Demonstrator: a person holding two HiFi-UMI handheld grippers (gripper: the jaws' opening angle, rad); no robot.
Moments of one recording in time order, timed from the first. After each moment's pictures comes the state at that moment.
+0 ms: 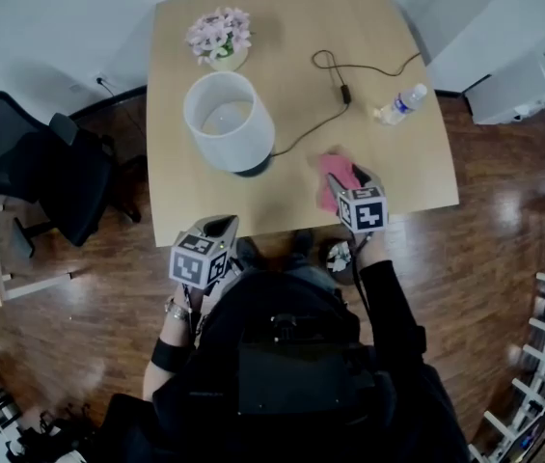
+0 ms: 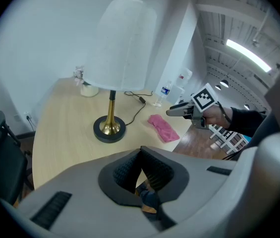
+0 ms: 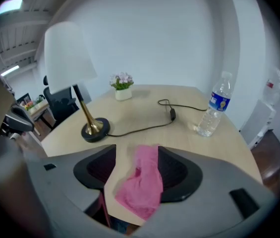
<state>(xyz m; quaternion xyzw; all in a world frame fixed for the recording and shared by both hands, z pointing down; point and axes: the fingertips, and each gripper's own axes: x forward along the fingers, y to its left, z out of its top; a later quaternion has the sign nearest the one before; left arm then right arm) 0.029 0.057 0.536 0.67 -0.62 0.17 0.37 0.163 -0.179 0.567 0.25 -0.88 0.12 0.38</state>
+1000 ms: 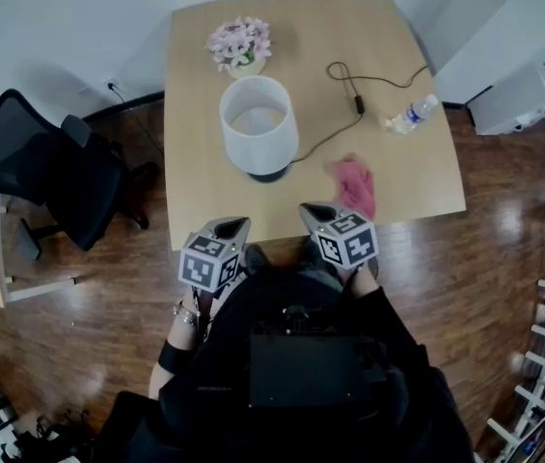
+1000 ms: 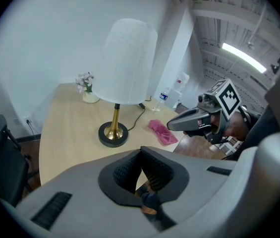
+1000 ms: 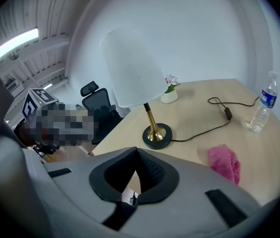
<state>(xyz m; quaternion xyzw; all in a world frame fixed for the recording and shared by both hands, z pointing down) 0.010 0.069 0.513 0.68 -0.62 0.16 0.36 0.083 -0.023 0.514 0.07 -0.92 0.18 0.35</state>
